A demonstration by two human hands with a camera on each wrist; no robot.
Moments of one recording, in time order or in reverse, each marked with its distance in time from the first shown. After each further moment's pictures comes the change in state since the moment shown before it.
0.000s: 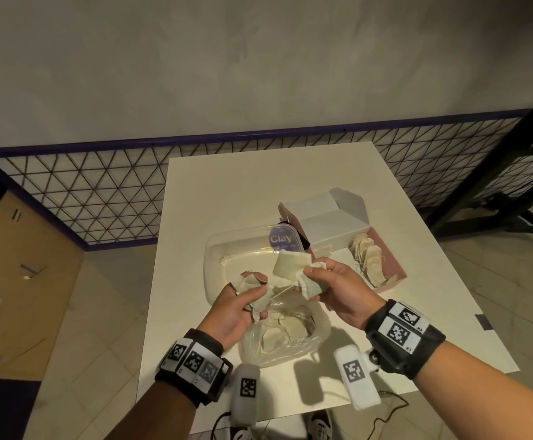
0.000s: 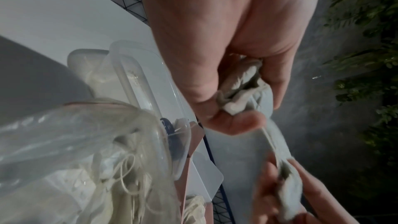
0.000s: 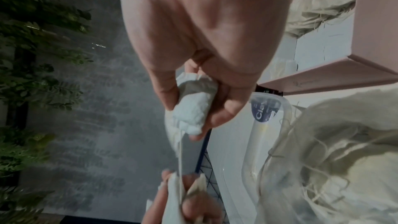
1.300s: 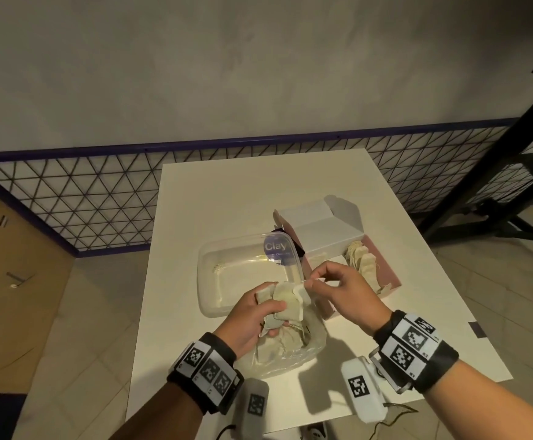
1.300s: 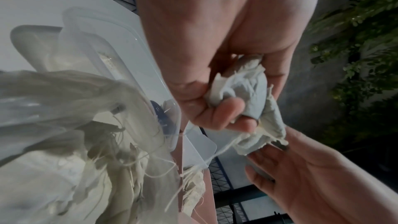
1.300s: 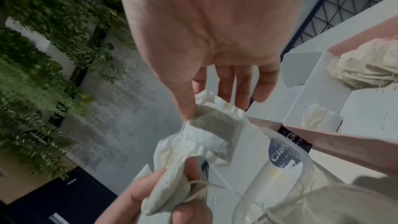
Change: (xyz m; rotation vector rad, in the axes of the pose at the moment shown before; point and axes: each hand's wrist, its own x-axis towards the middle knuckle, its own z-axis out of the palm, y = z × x) left_hand 0.018 -0.015 0.022 0.186 -0.137 -0.030; right_hand -0.003 -0.010 -0.017 -0.752 0.129 -0.351
